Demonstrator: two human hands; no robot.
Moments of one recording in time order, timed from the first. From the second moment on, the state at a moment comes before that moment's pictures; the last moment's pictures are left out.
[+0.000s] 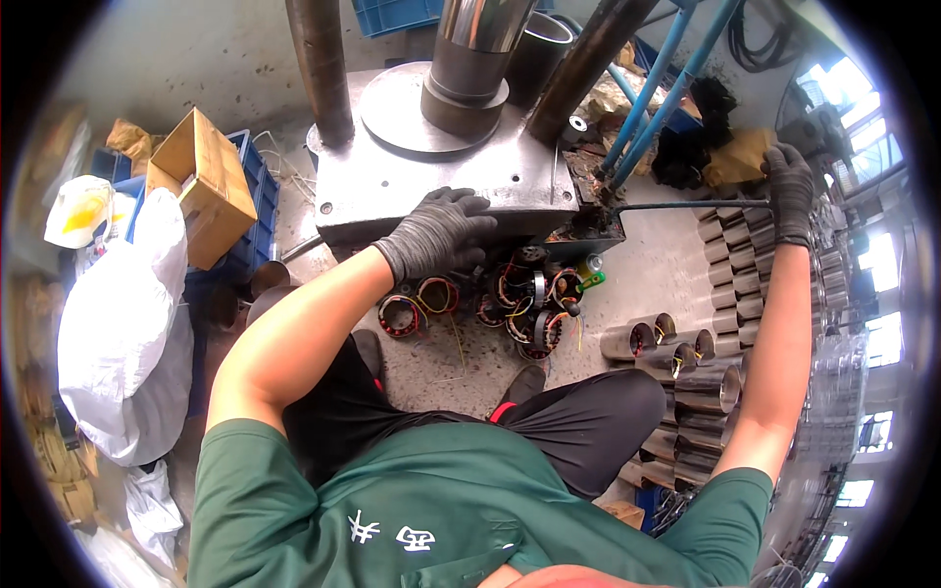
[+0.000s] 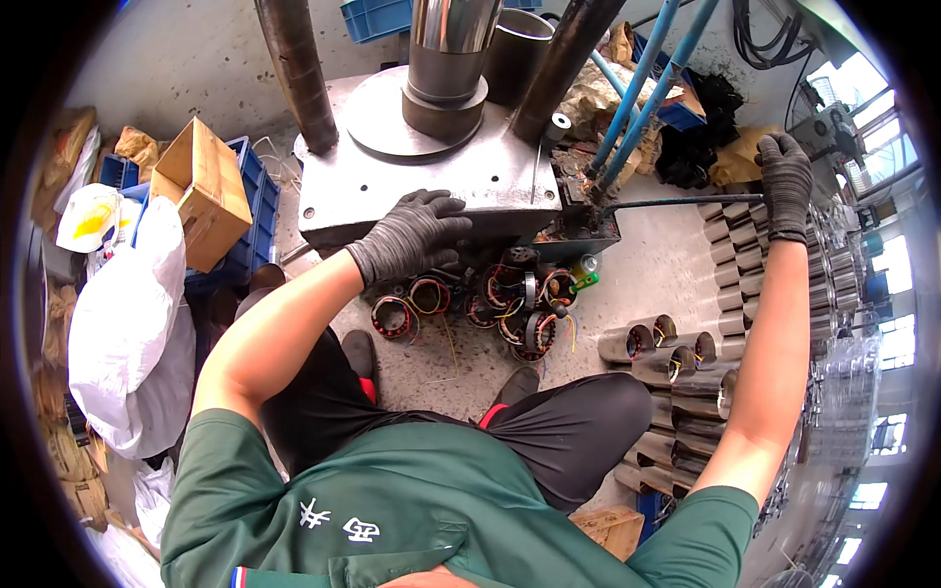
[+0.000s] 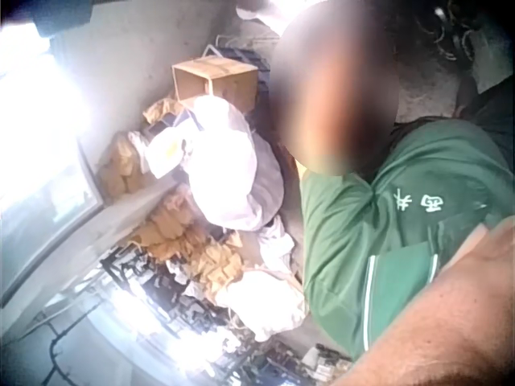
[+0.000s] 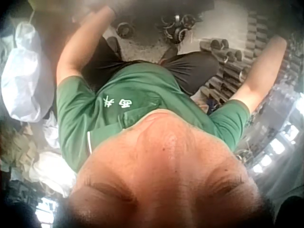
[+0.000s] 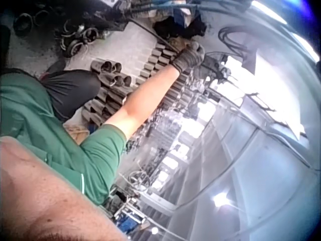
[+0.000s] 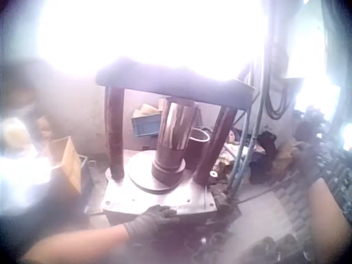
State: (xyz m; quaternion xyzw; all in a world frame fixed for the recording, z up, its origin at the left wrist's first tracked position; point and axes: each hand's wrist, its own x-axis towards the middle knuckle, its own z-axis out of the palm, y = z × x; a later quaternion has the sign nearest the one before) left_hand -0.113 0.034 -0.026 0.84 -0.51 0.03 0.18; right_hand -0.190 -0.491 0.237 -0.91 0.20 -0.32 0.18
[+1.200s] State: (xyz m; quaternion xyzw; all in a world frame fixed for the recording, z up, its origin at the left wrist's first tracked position) left_hand -0.025 0.136 -0.016 0.96 -0.07 0.11 0.23; right_hand -0.189 -0.505 0.238 -0.91 0.20 -0.29 0.23
